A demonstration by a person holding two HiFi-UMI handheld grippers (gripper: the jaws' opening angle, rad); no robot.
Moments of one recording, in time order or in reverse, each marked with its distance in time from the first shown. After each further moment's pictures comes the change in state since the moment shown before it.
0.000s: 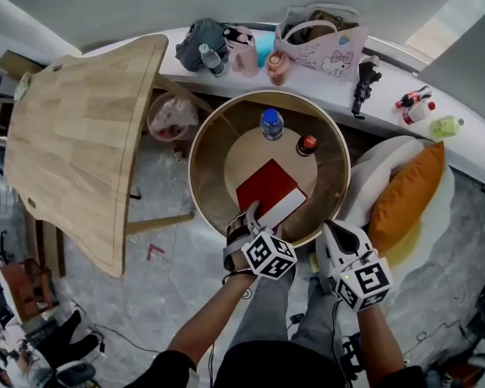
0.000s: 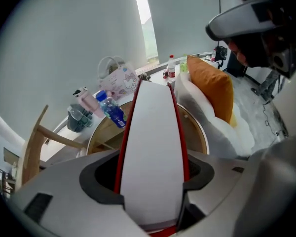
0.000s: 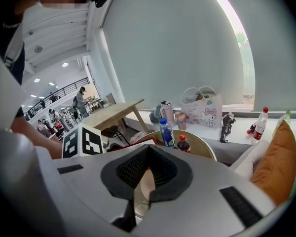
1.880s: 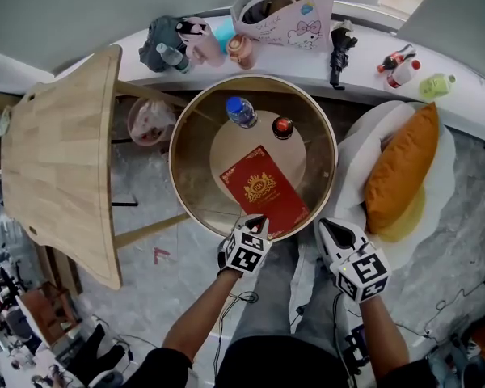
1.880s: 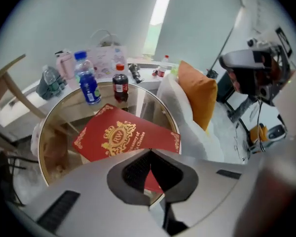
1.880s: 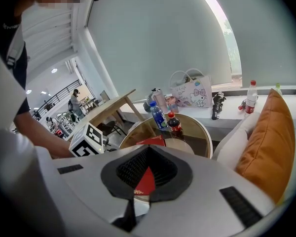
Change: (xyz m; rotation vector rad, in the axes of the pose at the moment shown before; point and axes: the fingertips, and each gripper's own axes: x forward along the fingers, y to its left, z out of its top) left arm 0.044 -0.075 -0.040 -0.212 -0.014 -0.375; right arm -0.016 -0.036 -0.071 0.129 0.082 -0.021
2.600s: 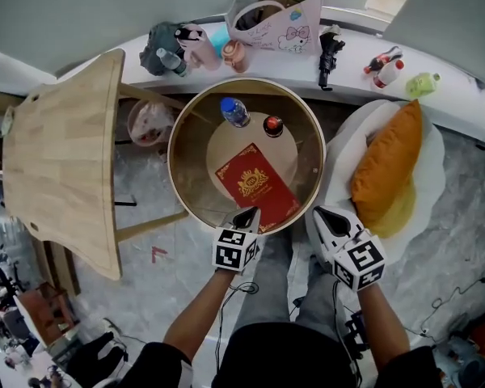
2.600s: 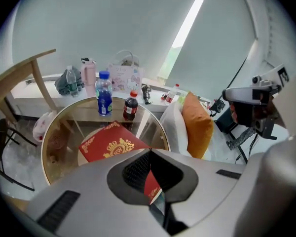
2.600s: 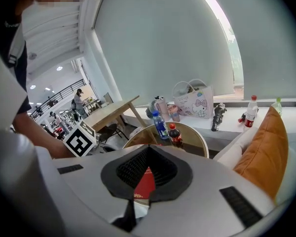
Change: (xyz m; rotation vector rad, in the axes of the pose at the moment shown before) left arm -0.056 -0.007 0.044 -0.219 -0.224 0.024; right arm -0.031 0.004 0.031 -0.059 -0.047 0.010
